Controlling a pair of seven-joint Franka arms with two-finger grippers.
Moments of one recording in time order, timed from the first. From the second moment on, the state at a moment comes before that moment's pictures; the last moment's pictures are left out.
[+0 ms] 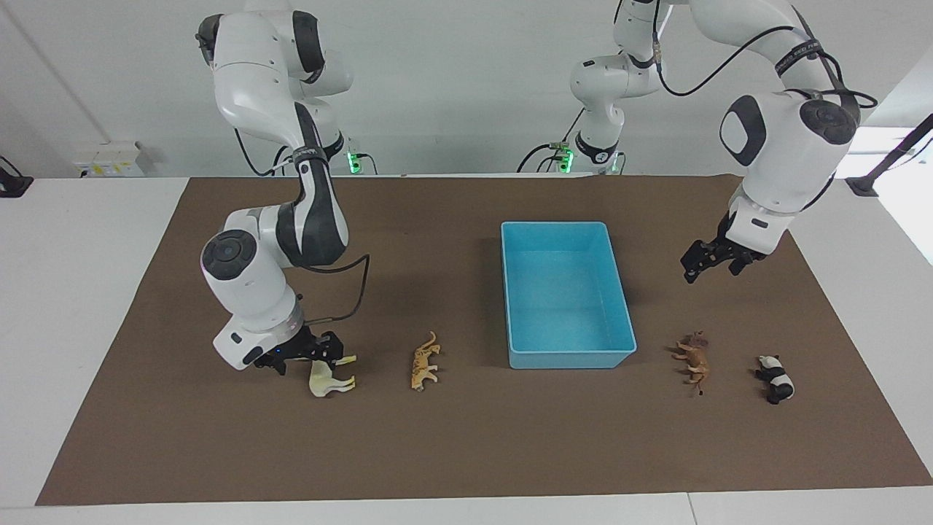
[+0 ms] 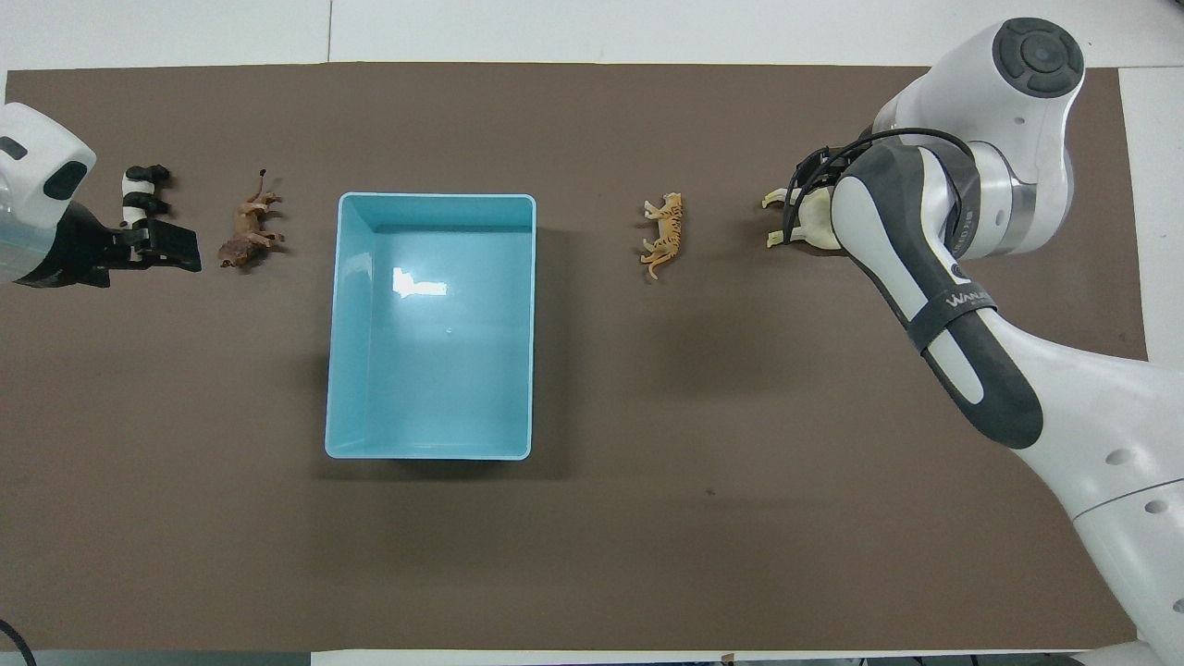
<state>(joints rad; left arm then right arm) 0.10 0.16 -0.13 -1.79 0.04 2.00 -0.13 0.15 0.59 -0.04 -1.46 0.06 2.12 0.04</state>
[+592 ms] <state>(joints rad) 0.12 0.32 -0.14 -1.84 0.10 2.27 -0.12 0.15 0.59 -0.04 -1.54 0.06 2.16 -0.05</state>
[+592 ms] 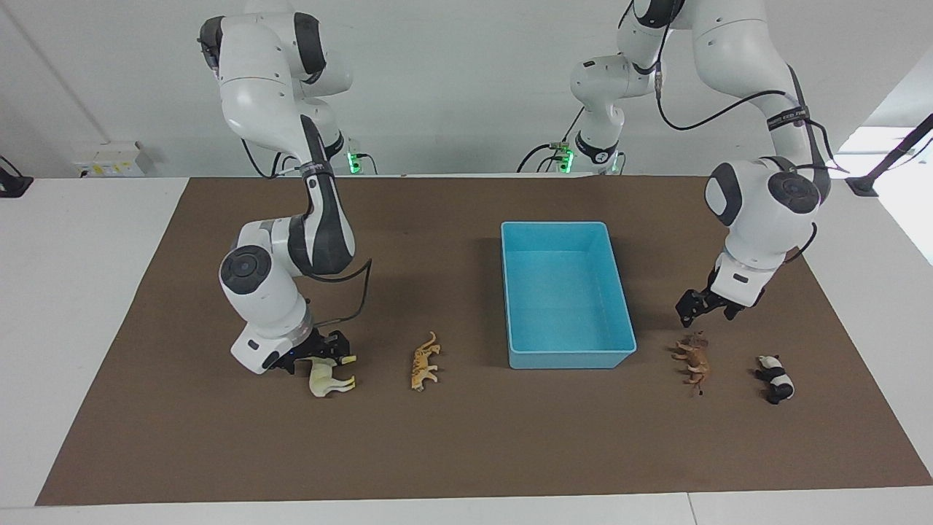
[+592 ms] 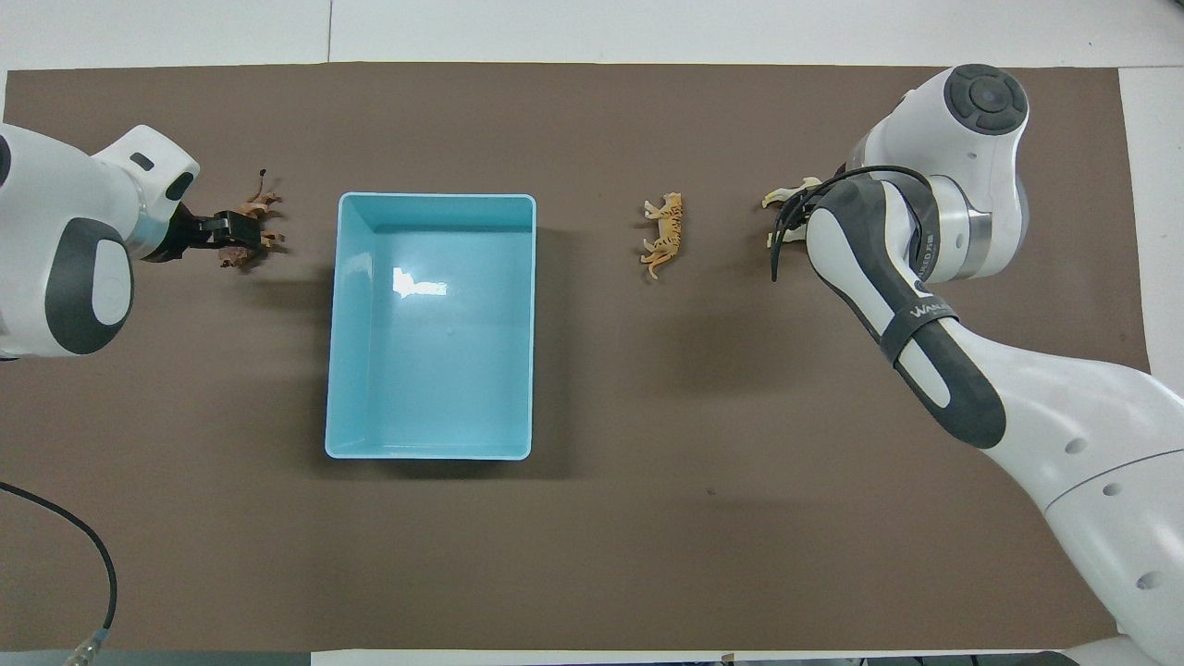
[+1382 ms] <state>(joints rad) 0.12 0.45 -0.14 -1.84 0.12 2.46 -0.12 0.16 0.61 -0.04 -1.59 0.06 2.25 -0.05</state>
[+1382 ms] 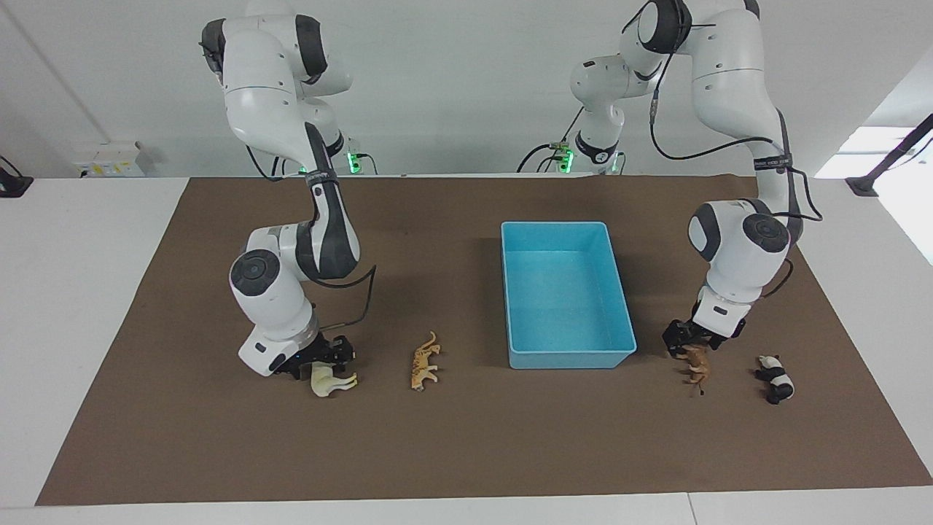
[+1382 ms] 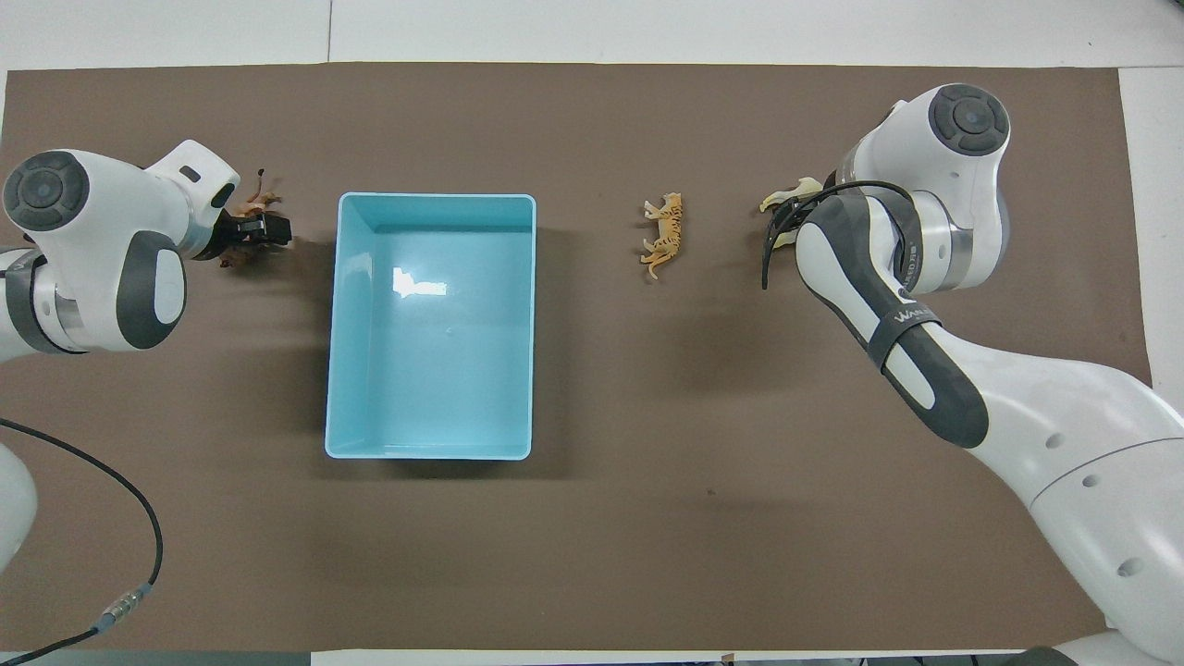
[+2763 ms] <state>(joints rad) 0.12 0.47 -0.15 -1.66 0.12 2.20 -0.19 0.15 0.41 -0.05 -1.36 0.06 1.88 -0.04</state>
